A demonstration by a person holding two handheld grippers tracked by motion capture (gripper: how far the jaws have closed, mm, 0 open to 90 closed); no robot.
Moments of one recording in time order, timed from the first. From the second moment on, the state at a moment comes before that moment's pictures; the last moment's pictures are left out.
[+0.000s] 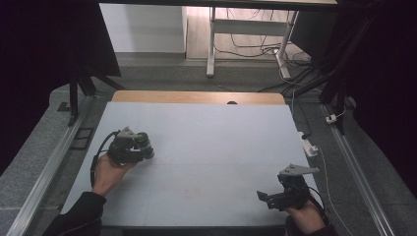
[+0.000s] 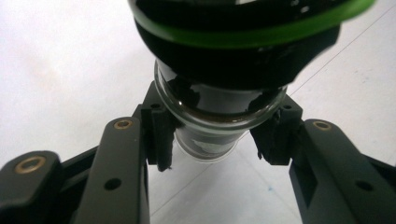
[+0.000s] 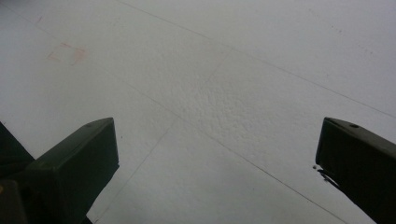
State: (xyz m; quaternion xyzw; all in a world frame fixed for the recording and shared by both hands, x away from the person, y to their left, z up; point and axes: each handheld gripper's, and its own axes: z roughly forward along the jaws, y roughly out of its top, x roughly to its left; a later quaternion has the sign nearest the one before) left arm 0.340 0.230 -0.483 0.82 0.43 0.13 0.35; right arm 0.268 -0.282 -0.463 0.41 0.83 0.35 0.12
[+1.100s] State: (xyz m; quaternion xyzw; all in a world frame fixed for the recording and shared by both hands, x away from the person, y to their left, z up) left arm 0.366 0.150 -0.451 0.84 0.37 0.10 0.38; right arm 0.268 -0.283 -0.462 0.42 0.83 0.36 0.12
